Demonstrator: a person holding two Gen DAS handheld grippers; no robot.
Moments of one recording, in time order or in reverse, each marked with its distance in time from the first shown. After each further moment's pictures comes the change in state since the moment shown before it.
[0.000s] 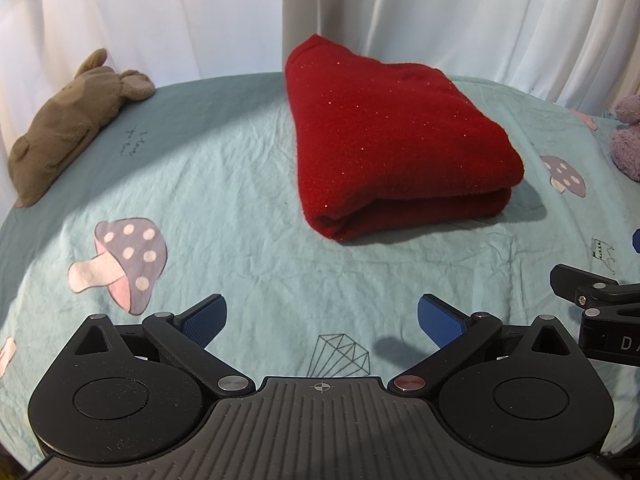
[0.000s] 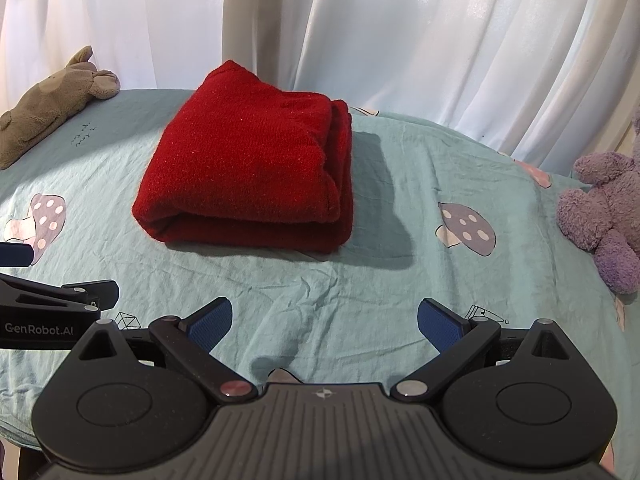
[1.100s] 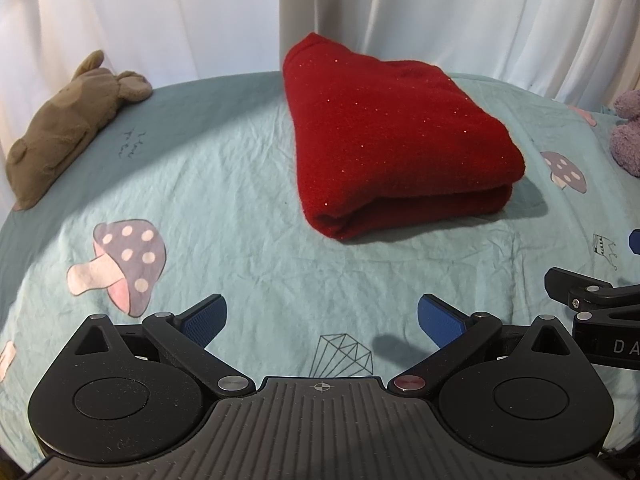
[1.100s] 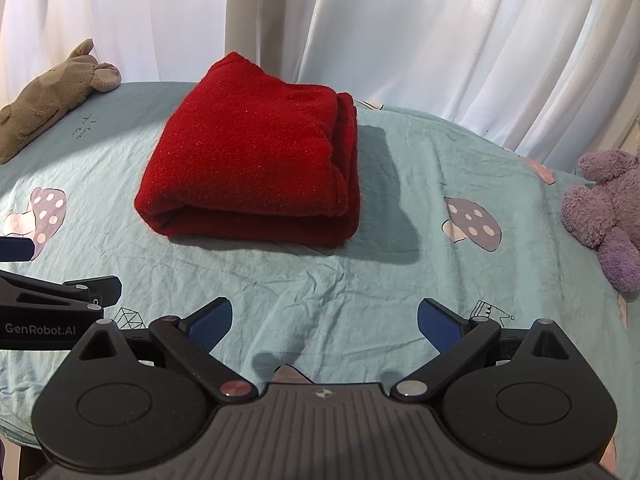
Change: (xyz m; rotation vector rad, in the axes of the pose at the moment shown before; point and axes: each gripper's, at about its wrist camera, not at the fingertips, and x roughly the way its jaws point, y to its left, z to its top) left arm 0.003 0.003 0.000 0.021 0.002 -0.008; right arm 0.005 0.004 -0.001 -0.007 0.021 0.004
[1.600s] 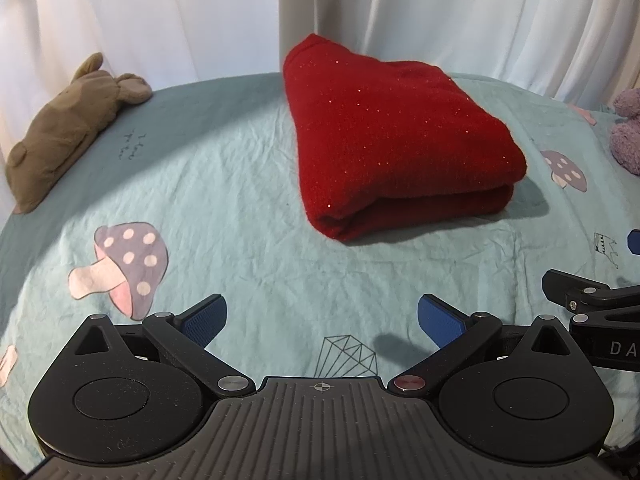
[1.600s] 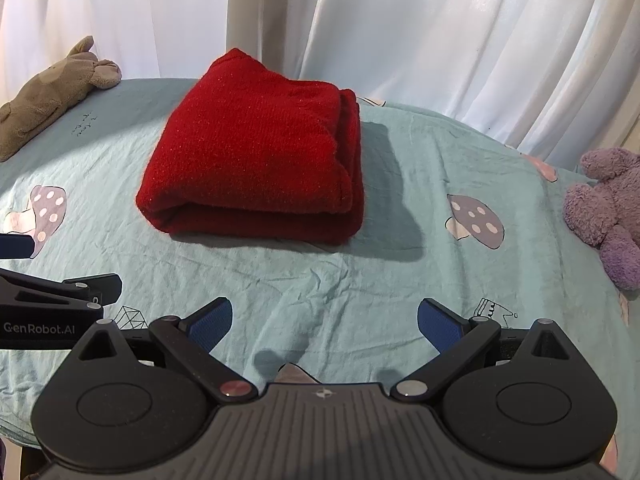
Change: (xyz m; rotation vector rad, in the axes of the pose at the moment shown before) left arm 0.000 0.002 0.001 0.005 -0.001 -0.001; right arm 0.003 0.002 0.000 -0.003 0.008 0.001
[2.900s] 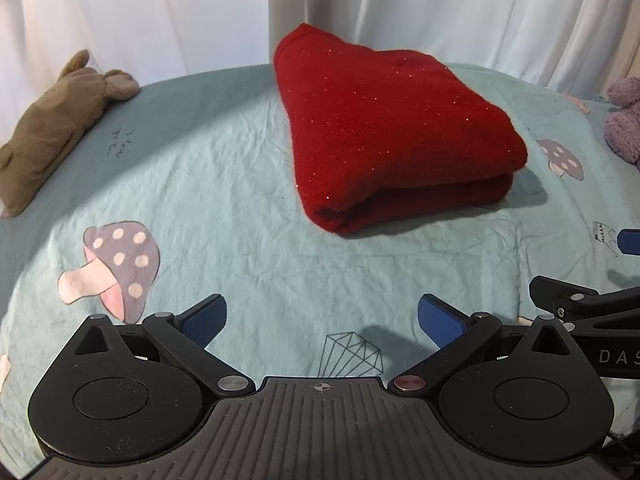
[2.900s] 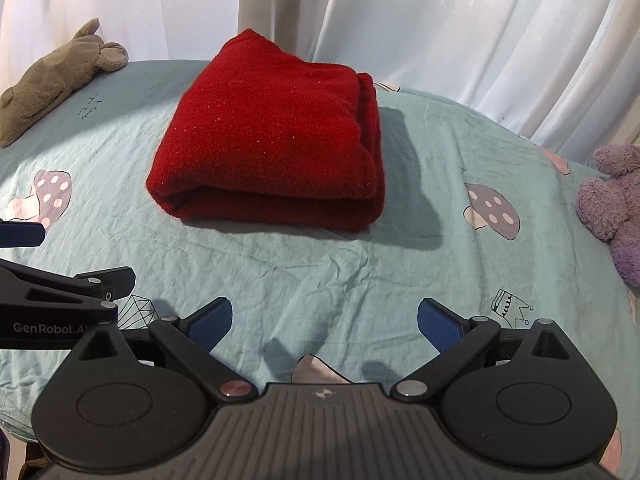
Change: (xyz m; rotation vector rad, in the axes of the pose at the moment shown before) left arm 0.011 0.006 0.000 0.024 0.018 -0.030; right arm 0.009 0.016 0.001 -0.008 0.052 0.007
